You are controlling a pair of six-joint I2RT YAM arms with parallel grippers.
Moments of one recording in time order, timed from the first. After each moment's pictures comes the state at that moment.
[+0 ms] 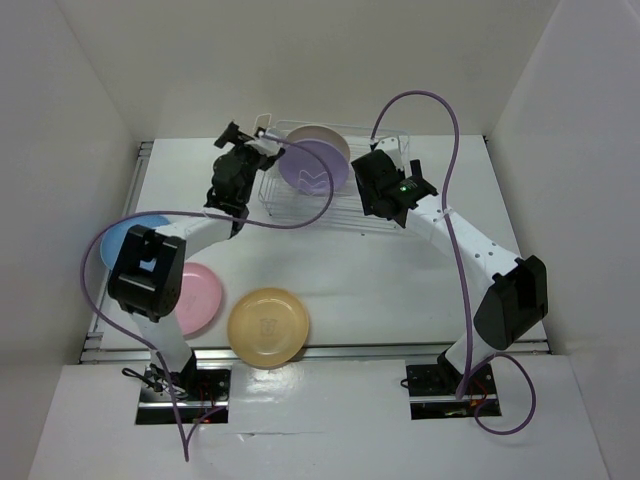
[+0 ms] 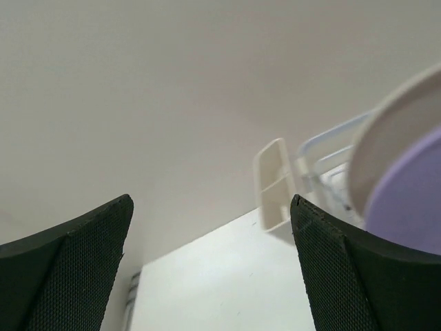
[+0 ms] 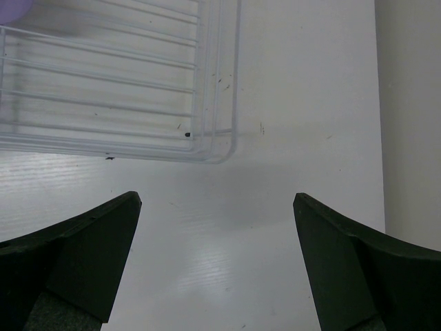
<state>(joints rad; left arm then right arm) -0.31 1.82 1.11 0.92 -0.12 0.64 0.57 1.57 1.44 -0.75 0.72 0.23</state>
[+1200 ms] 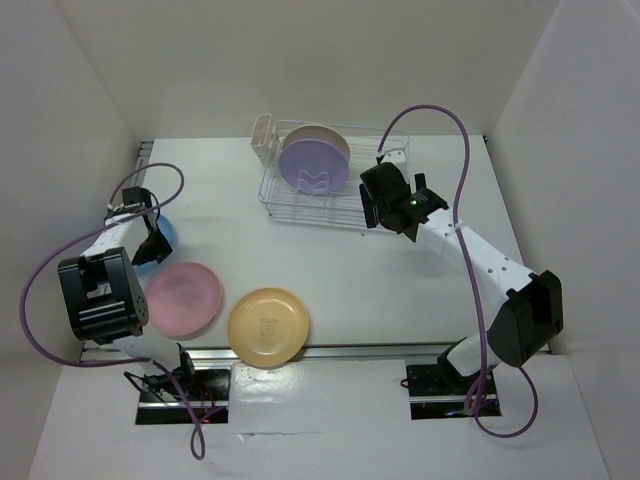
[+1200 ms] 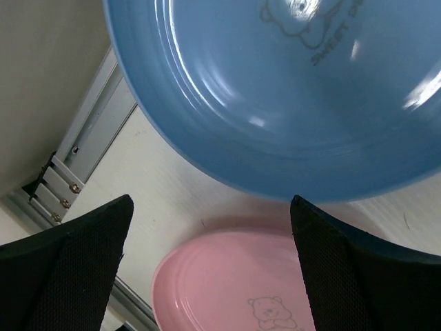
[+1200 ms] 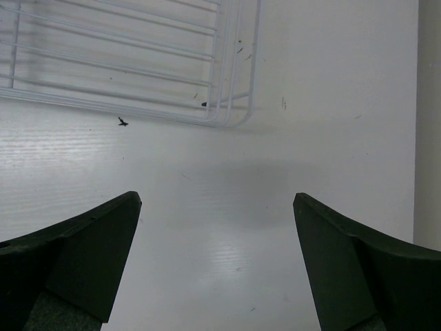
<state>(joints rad) 0.31 1.61 1.04 -0.65 -0.48 -0.32 0.57 1.46 1.31 -0.73 0.62 0.26</state>
